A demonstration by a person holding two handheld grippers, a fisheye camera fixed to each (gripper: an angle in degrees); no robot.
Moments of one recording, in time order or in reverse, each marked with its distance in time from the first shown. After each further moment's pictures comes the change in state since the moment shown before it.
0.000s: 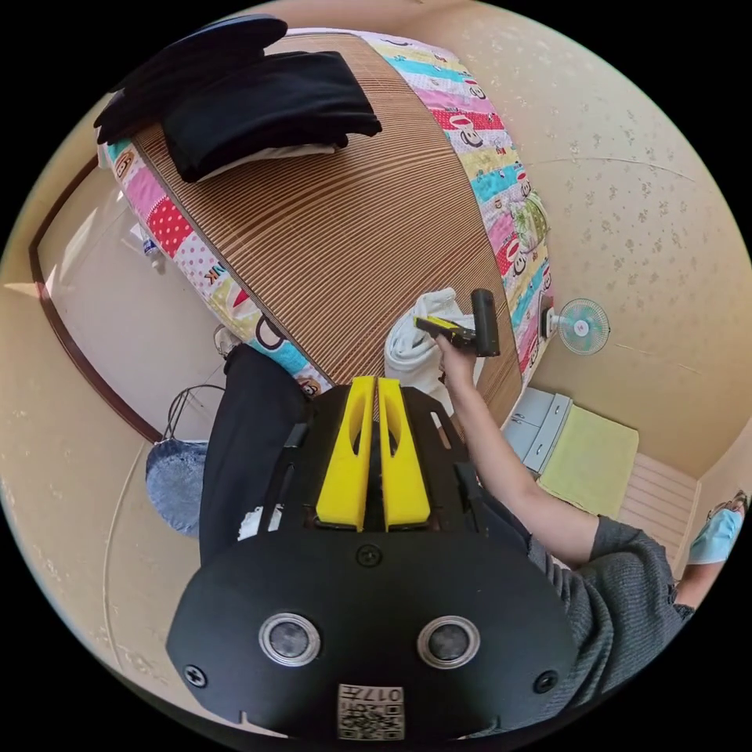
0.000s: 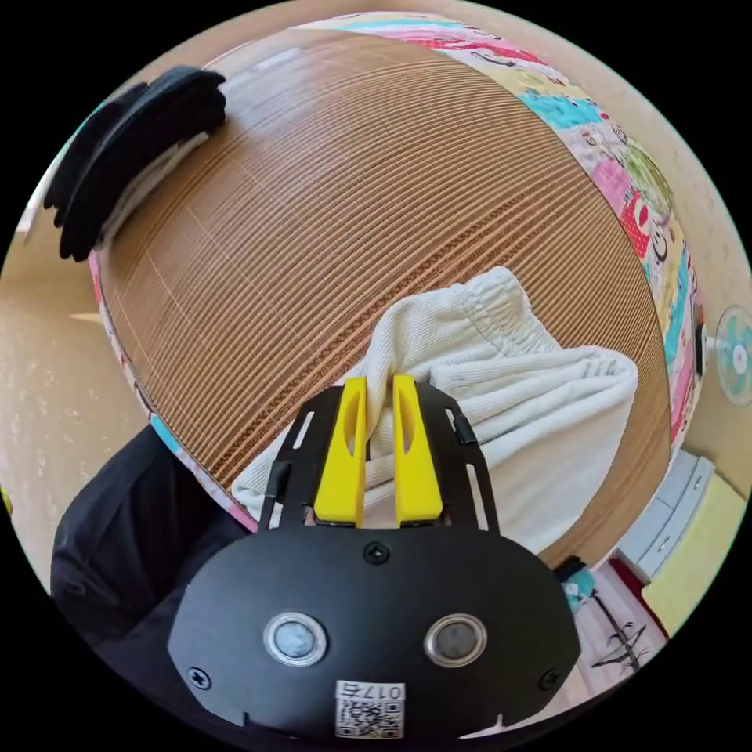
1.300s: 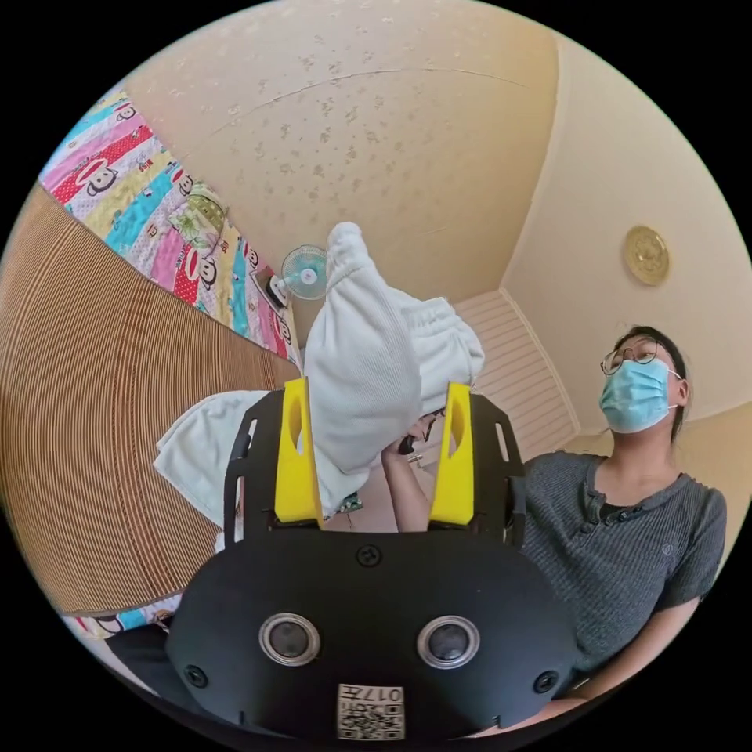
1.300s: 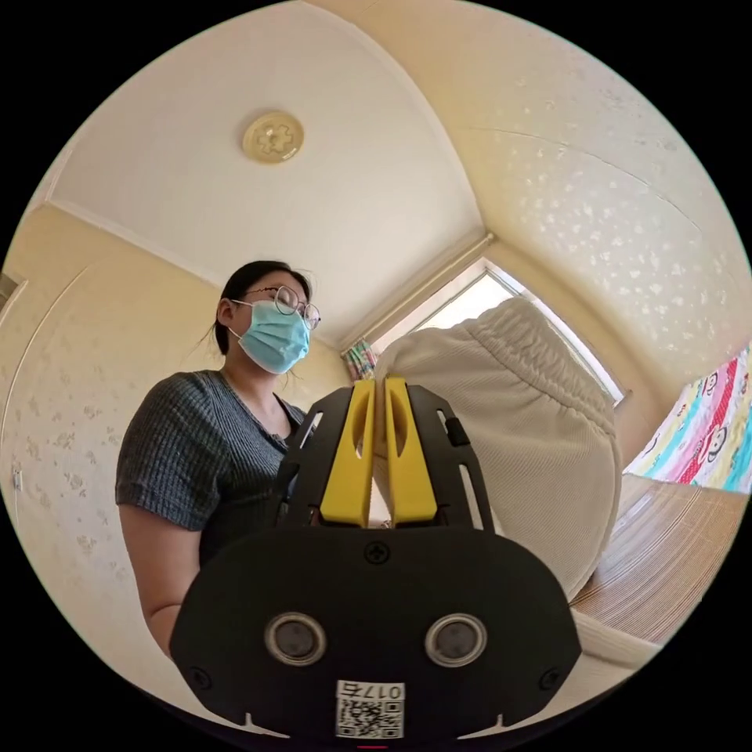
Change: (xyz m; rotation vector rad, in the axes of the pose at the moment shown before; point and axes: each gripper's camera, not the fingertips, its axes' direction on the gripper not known) left arm 0.121 0.108 0.039 -0.058 0.773 0.790; right arm 0.016 0.362 -0.166 1.187 -1.418 -0.644
